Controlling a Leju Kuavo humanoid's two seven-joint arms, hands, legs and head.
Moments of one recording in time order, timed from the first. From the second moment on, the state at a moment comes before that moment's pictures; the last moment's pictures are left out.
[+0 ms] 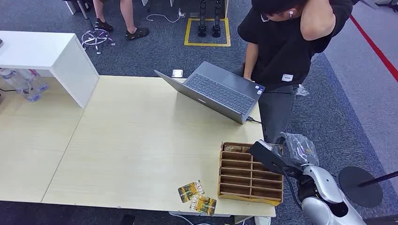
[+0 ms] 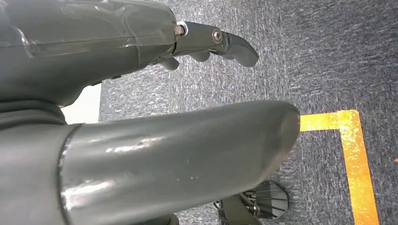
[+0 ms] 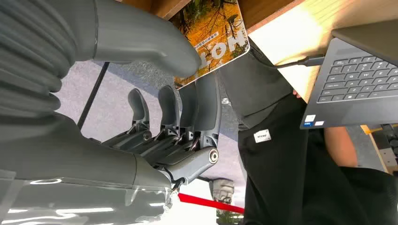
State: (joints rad) left arm -0.18 -0.19 1.41 -0.13 -1.48 0.57 -0.06; right arm -0.21 -0.48 0.53 -1.75 0.71 -0.12 0.48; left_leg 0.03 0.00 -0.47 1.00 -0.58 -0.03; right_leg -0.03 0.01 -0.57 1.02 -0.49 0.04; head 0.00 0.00
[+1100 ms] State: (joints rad) left arm -0.18 -0.20 1.41 -0.13 -1.46 0.57 -0.06; right arm -0.24 -0.55 0.51 -1.94 0.71 -0.05 0.52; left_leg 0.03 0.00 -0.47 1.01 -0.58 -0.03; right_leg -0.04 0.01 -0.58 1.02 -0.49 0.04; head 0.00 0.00
